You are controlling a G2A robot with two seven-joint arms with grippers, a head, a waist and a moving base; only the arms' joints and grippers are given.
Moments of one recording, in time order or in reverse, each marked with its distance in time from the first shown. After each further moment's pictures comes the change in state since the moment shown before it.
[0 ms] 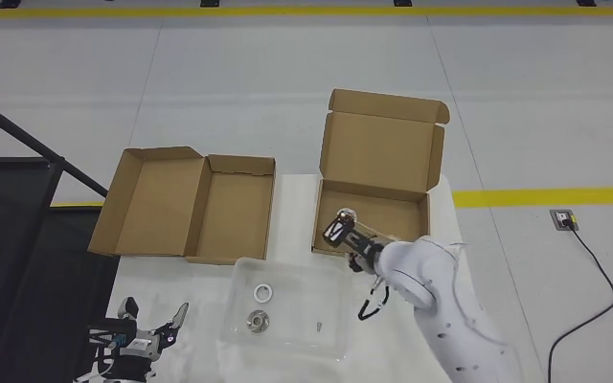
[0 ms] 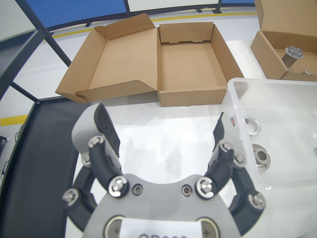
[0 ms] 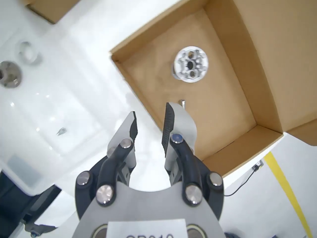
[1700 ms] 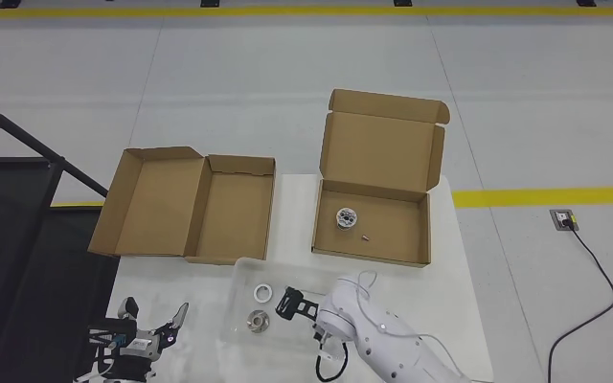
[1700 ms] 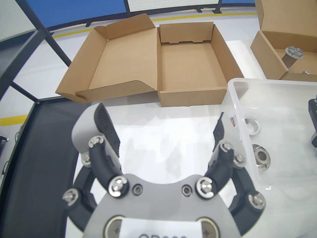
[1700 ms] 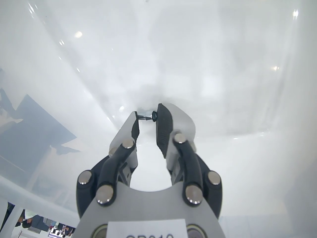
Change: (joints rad) left arm 0.000 0.000 0.000 0.000 0.000 0.000 0.000; right arm 0.149 -0.100 -0.463 0.474 0.156 0.202 0.118
